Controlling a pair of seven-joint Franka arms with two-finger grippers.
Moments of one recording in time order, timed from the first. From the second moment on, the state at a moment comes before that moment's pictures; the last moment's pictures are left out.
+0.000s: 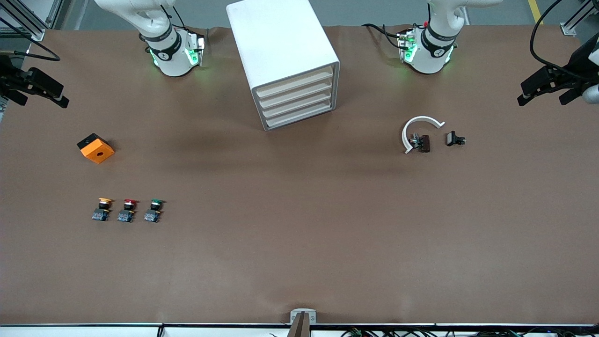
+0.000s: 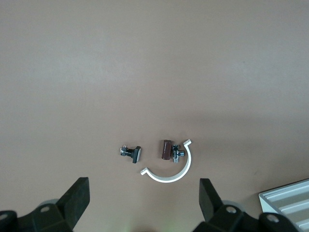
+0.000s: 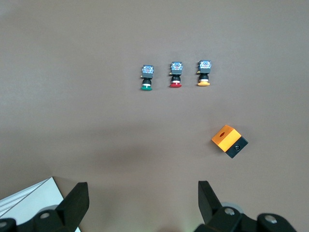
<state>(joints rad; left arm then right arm) -0.07 -0.15 0.07 -1.71 -0.03 1.57 -0.06 0.05 -0.11 -0.07 -1.60 0.01 1.48 0.07</state>
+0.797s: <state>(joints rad) 0.00 0.30 0.07 -1.56 -0.37 1.66 -0.35 0.05 -0.11 -0.08 -1.60 0.00 1.48 0.07</state>
